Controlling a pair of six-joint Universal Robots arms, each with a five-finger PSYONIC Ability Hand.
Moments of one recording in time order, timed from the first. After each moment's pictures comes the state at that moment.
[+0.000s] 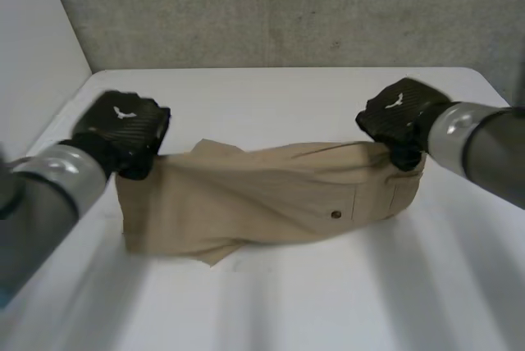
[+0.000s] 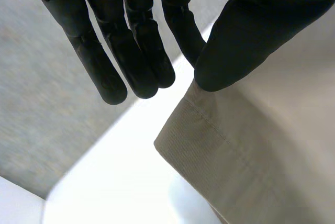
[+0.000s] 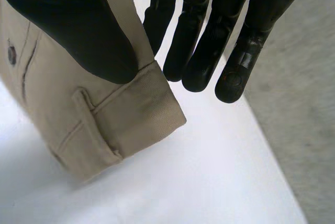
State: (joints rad) left arm 4.32 -1.68 -1.61 3.06 -1.51 3.62; right arm 1.99 -1.22 1.14 0.54 1.45 2.37; left_hand 1.12 1.19 1.19 1.20 0.99; right_hand 0.96 1.17 1.19 1.19 0.97
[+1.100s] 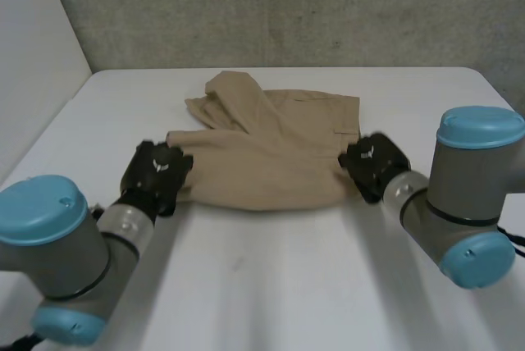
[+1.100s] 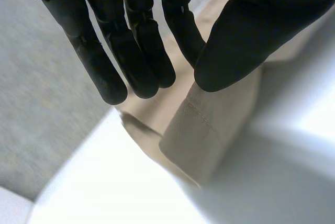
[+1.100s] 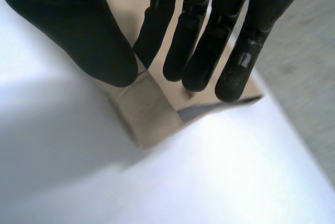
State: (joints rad) left arm 4.29 -1.92 -1.90 3.65 -1.54 3.69; right arm 1.99 -1.02 1.46 -0.03 1.46 2.45; left_hand 1.12 1.20 1.19 1.20 0.99; right_hand 0.97 1.17 1.19 1.19 0.97
